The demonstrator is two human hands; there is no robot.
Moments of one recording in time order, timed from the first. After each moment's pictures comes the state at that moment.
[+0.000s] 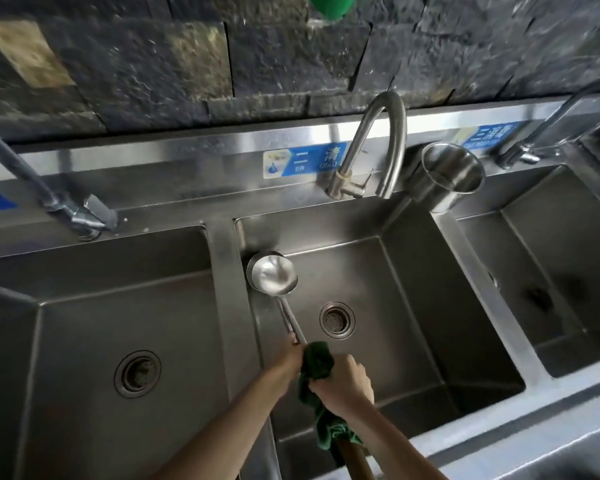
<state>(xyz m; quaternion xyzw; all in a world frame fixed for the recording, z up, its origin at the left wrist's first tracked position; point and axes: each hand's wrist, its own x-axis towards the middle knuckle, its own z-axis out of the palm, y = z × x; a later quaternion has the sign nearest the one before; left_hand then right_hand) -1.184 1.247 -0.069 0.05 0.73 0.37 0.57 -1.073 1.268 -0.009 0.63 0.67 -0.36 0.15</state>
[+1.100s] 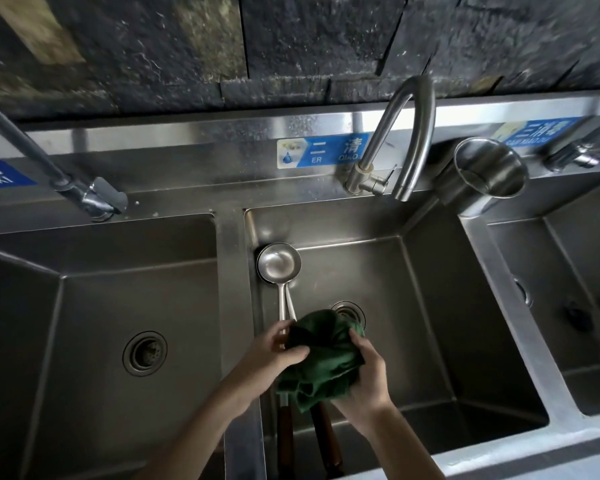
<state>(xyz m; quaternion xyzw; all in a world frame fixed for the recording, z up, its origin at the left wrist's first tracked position) -1.216 1.207 0.012 0.14 0.65 0.43 0.61 -1.054 1.309 -0.031 0.41 0.16 -0.89 -0.14</state>
